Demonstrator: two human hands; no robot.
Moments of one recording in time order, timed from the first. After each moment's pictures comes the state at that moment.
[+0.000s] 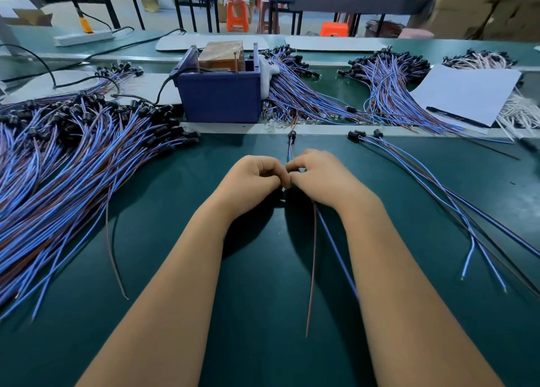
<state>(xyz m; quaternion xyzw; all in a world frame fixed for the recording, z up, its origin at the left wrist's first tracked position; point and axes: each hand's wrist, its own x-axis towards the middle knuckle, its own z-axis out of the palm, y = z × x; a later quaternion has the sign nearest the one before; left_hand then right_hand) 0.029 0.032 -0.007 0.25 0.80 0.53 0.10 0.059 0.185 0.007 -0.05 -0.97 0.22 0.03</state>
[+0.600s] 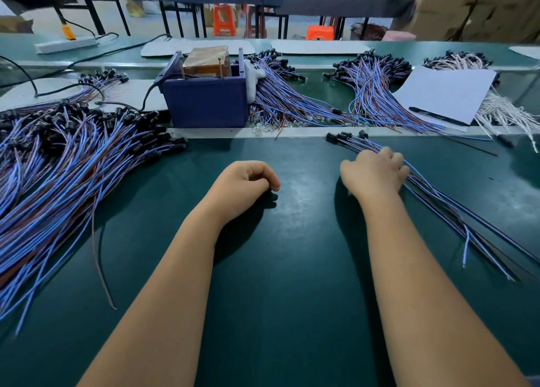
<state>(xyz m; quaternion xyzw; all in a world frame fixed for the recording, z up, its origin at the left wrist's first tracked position) 0.027 0.032 -0.009 0.25 0.82 0.51 0.10 0.078 0.248 0.007 -0.39 -0.91 0.09 0.08</state>
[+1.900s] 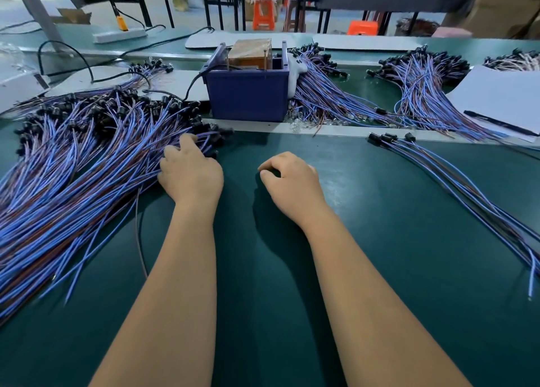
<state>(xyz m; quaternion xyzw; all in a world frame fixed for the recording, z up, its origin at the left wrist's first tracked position) -0.003 -0.038 -0.011 -0.13 0.95 0.26 -0.15 0.045 0.112 -0.017 -0.01 -0.93 0.34 0.11</state>
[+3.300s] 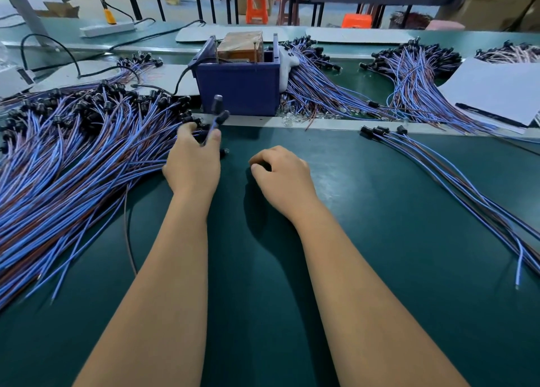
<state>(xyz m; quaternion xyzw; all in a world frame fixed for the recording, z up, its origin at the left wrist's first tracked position) -0.002 -0.026 -0.010 -0.06 0.88 0.44 -0.18 0.047 0.110 -0.015 -0.01 -0.93 0.34 0.12</state>
